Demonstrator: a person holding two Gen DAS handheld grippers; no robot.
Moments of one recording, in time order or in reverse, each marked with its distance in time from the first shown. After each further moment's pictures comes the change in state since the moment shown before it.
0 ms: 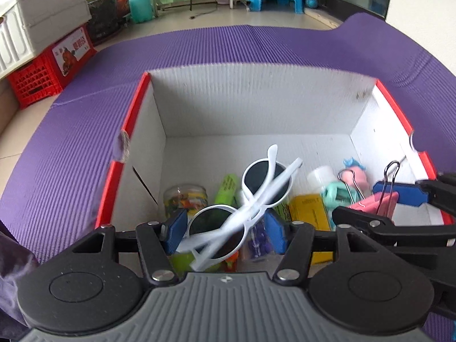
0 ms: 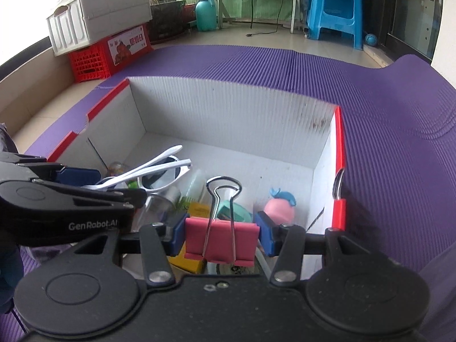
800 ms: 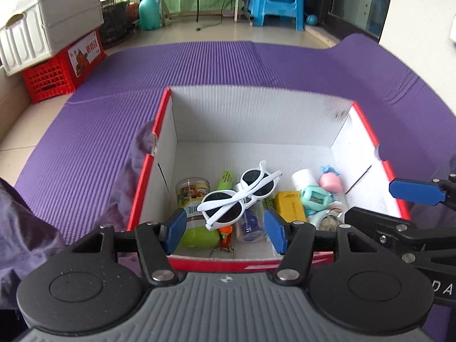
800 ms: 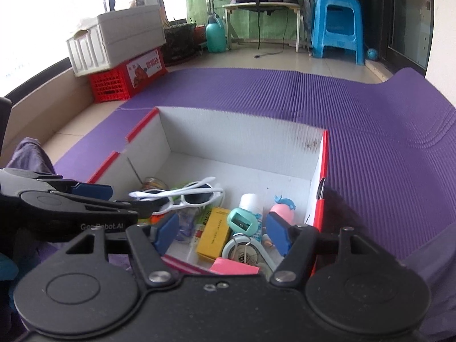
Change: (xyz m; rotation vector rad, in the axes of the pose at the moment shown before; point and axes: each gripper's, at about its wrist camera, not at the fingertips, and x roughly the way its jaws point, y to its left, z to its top) left arm -0.073 0.010 -0.010 -0.062 -0.057 -0.025; right arm -0.072 0.004 -0.001 0.010 -0.084 0.061
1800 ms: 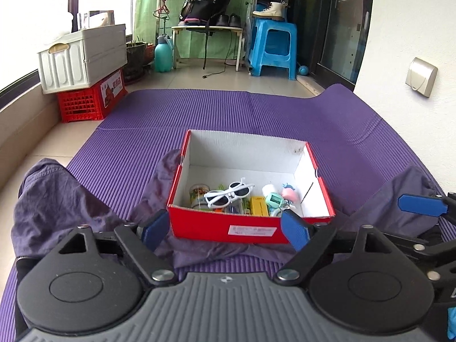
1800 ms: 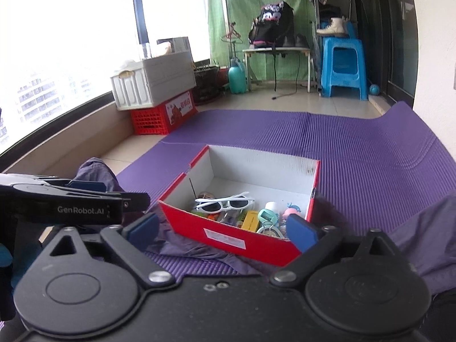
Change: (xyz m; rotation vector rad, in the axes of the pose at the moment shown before) left arm -0.171 -0.005 -0.055 -0.055 -0.179 -0.014; right arm -0.160 0.033 -0.036 -0.017 -0.164 0.074
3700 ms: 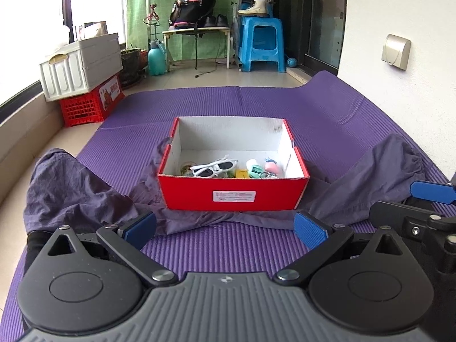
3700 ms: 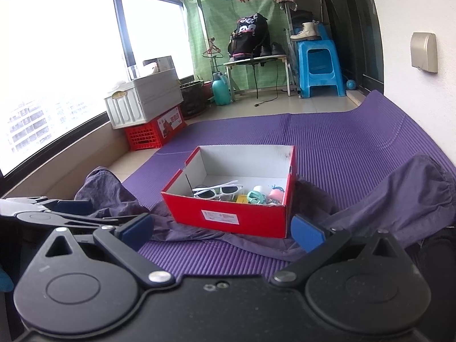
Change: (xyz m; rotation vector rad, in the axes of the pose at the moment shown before) left arm -0.051 -0.040 -0.053 0.075 -0.005 0.011; right arm -0.071 -0.002 -0.054 0.111 -0.065 -0.044
